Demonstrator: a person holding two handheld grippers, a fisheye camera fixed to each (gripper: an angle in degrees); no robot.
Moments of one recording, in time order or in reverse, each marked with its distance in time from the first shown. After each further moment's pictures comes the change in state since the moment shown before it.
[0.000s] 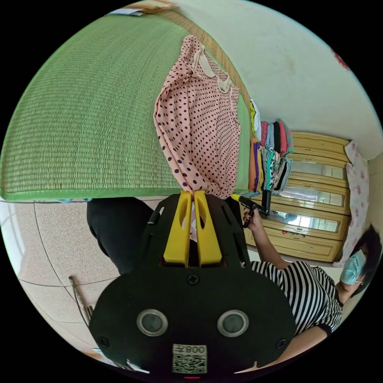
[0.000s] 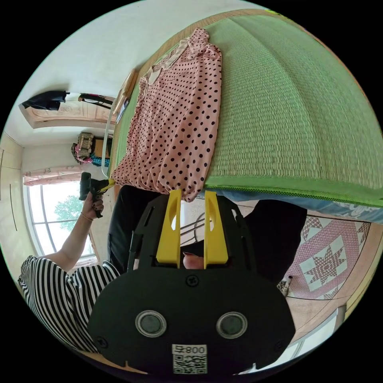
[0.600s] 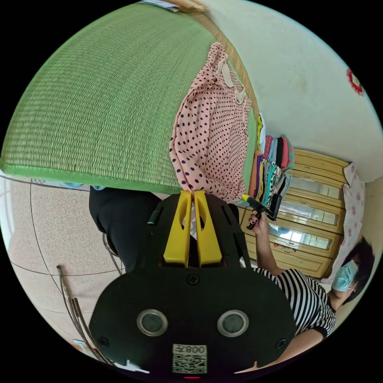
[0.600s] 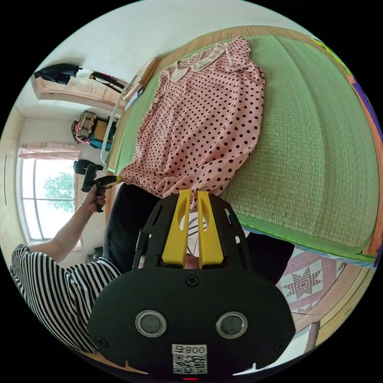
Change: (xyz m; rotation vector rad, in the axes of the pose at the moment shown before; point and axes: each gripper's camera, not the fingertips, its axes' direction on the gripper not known) left arm -0.037 0.027 -0.016 0.030 0.028 -0.121; right arm -0.064 -0.010 -0.009 -0.026 0.076 -0.151
